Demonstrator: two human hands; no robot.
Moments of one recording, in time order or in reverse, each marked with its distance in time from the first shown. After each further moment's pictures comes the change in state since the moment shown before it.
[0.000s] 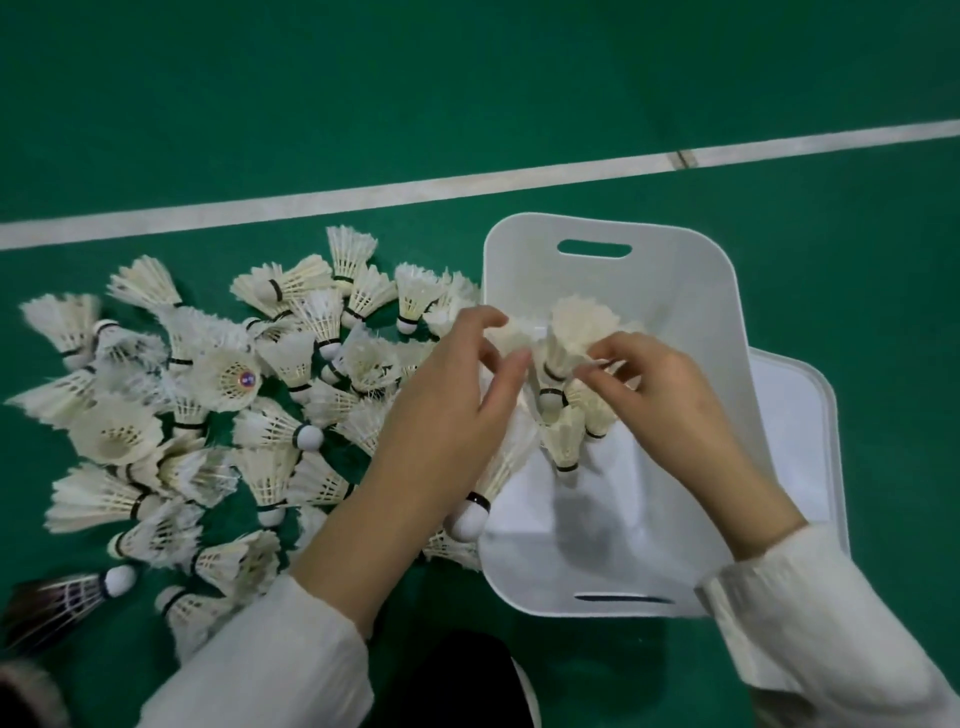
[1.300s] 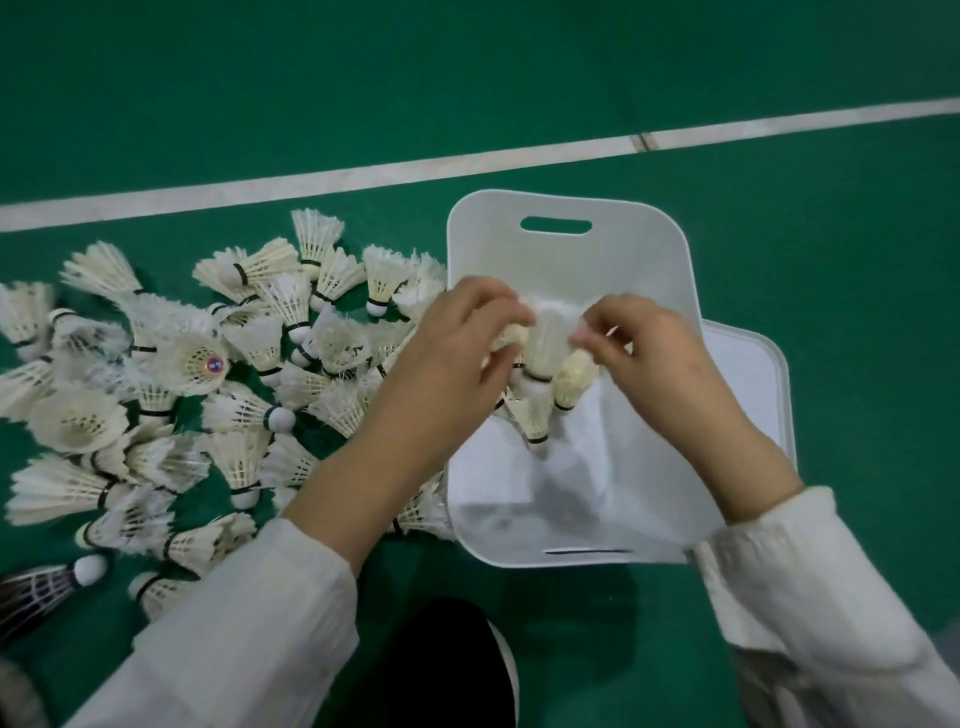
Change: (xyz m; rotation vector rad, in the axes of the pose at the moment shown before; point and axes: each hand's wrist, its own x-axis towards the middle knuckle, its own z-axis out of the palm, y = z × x) left_hand 0.004 0.003 0.009 0.135 0.003 0.360; right_hand -0.014 -0.003 -0.025 -0.071 0.053 -0.081
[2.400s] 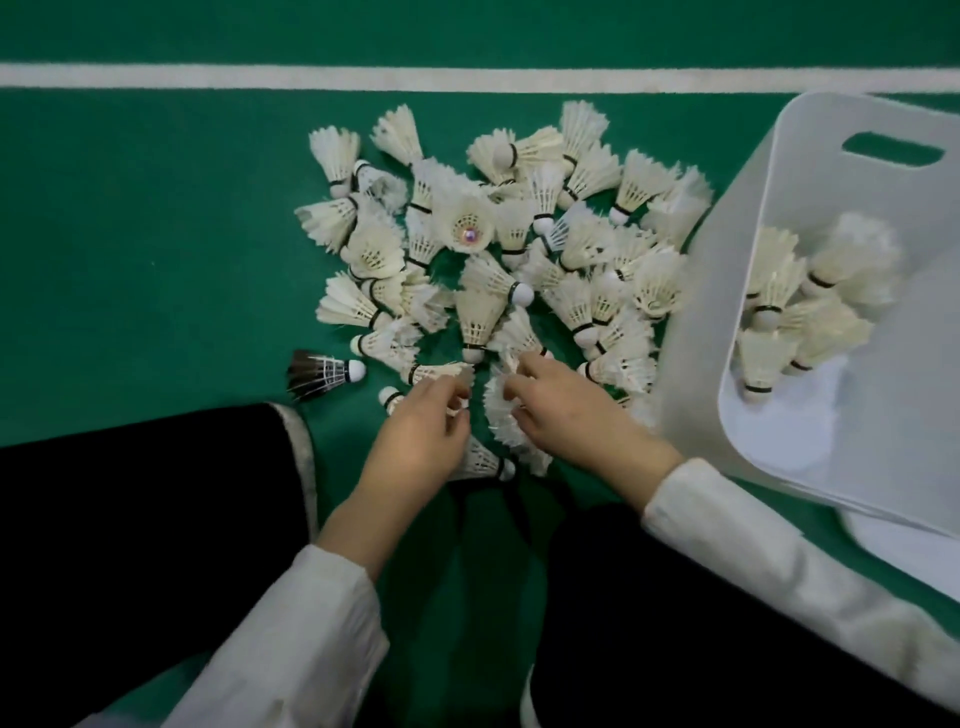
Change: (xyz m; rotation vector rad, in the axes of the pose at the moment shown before) left_hand -0.228 -0.103 -0.061 0.119 -0.018 -0.776; right_hand -0.075 -0.141 0.200 -0.292 -0.651 -0.564
